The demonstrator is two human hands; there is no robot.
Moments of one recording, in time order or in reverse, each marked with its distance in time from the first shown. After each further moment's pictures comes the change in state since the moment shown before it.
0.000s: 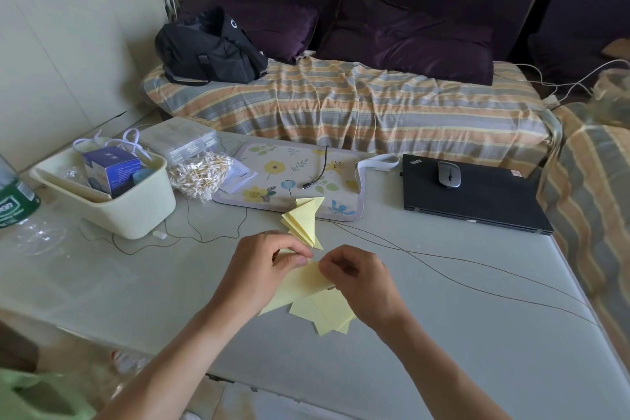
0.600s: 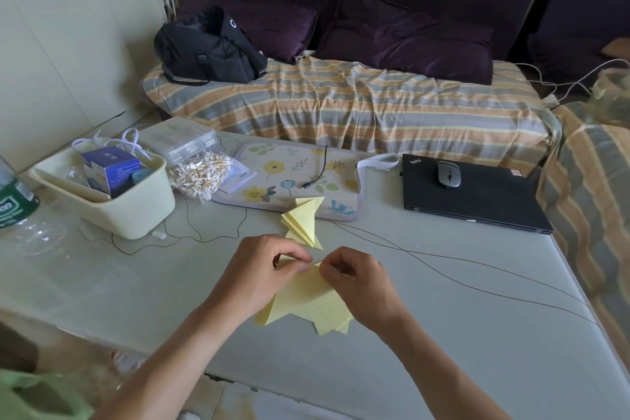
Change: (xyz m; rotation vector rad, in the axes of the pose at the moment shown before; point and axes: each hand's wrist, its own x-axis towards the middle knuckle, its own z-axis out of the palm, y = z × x) left_hand -0.002 0.003 -0.005 0.052 -0.074 0.018; right_hand 0.000 0.002 0.001 -0.090 -0.001 -0.033
